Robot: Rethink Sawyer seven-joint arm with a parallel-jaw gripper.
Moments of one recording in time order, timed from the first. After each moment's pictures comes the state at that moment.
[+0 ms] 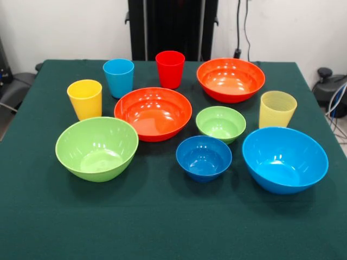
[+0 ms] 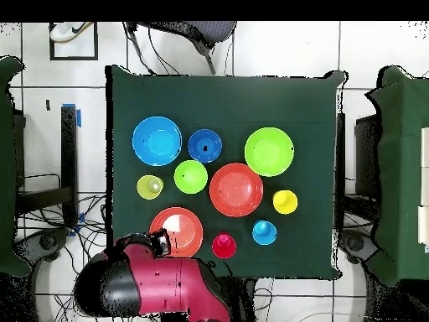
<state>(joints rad) 0.01 -1.17 0.01 2.20 0.00 0.44 1.58</state>
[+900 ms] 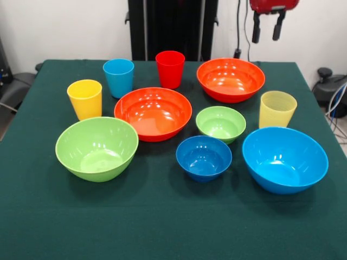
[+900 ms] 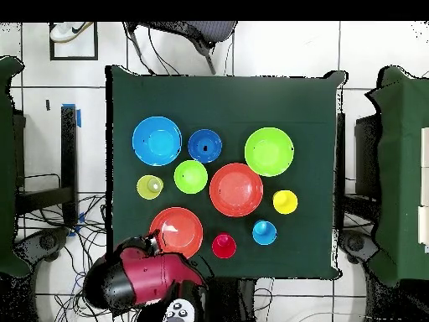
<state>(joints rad) 0.11 -0.88 0.01 2.23 -0.07 0.11 1.58</state>
